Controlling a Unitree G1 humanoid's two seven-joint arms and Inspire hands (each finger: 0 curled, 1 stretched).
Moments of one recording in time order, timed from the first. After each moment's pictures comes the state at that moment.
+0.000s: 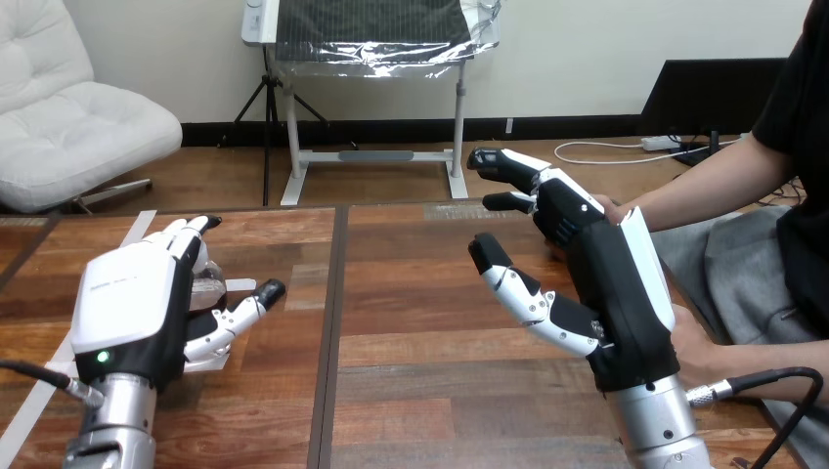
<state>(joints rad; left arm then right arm) -0.11 0.54 -0.25 0.38 0.73 -0.03 0.49 -0.03 -0.10 0.07 0.20 -0.13 -0.78 0.07</state>
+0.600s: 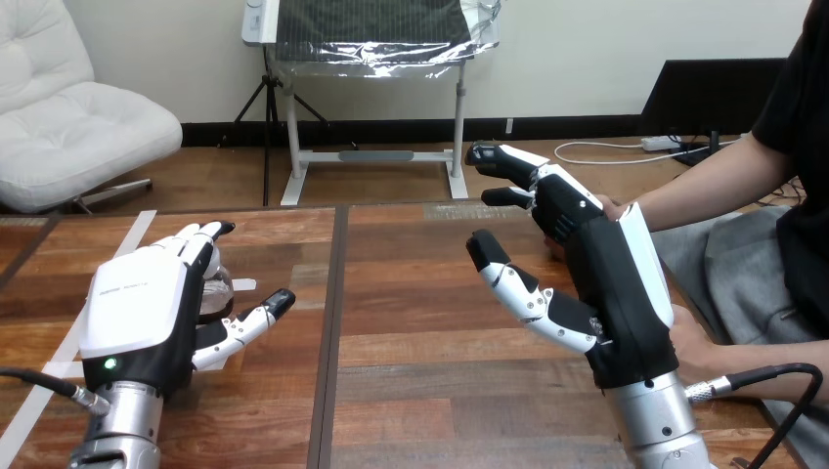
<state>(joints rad) -0.08 0.53 -0.25 0.33 0.75 -0.03 0.49 -0.04 -0.10 0.07 0.20 -0.14 -0.78 0.06</state>
